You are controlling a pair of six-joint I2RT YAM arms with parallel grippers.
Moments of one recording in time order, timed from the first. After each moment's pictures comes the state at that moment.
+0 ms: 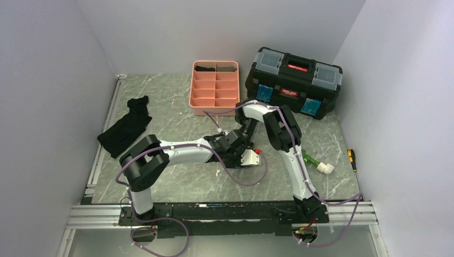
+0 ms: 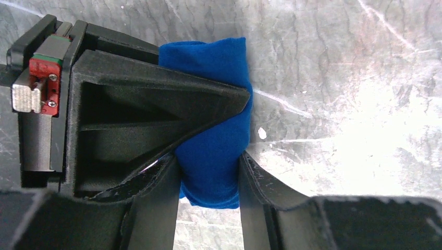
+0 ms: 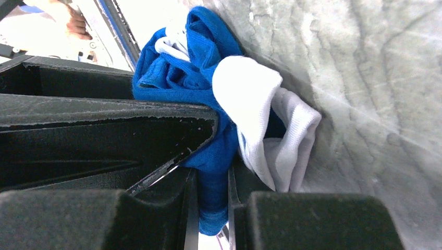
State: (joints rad) left arm -1.01 1.81 1.12 -0.30 0.15 0.66; right arm 0.51 2.43 1.78 -1.54 -0.71 -0.78
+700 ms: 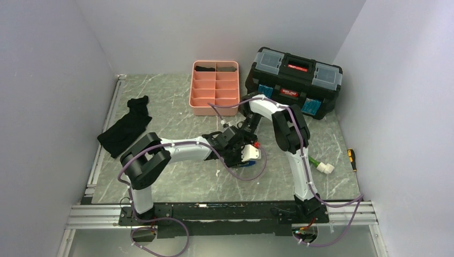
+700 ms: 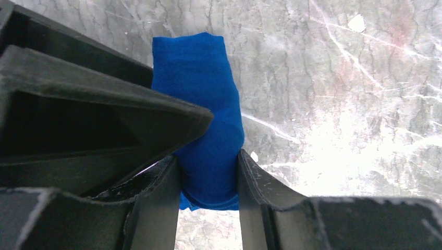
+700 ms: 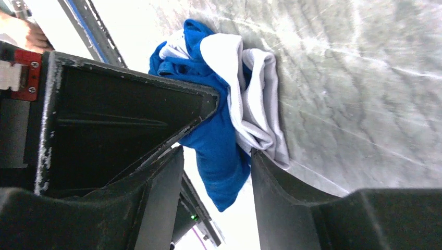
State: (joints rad) left arm -0.97 1.83 1.10 -0.21 0.29 0.55; right arm 0.47 2.32 1.75 -1.47 -0.64 -0.73
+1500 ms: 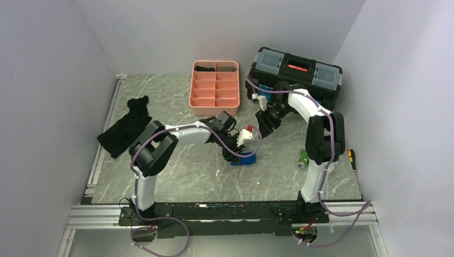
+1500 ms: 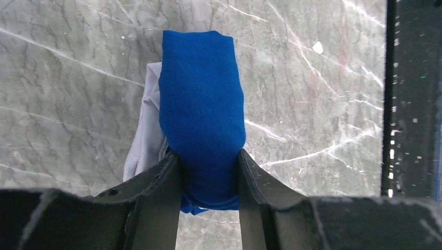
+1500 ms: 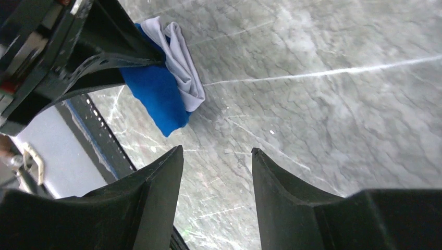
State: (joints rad) left arm -0.80 1.96 1.24 -0.33 0.68 0.51; right arm 0.19 1.97 1.55 -1.17 -0.66 -0.64
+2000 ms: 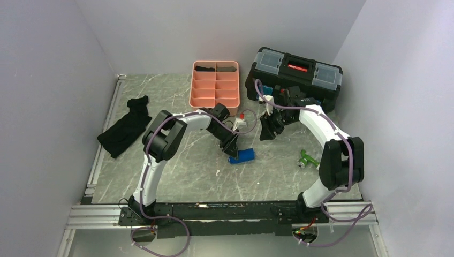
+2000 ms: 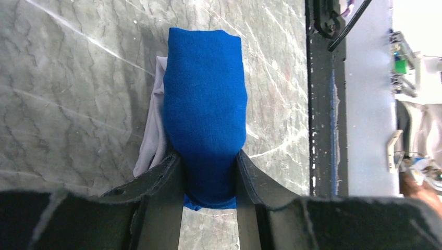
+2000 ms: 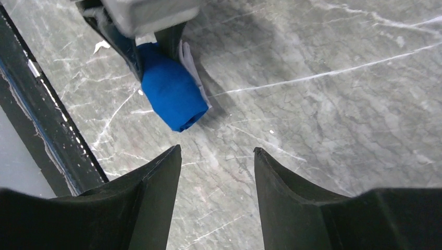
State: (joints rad) left arm -0.63 2.22 1.50 -0.59 1.08 0.44; right arm 0.16 1.61 1.24 -0.85 -0.68 -0.56
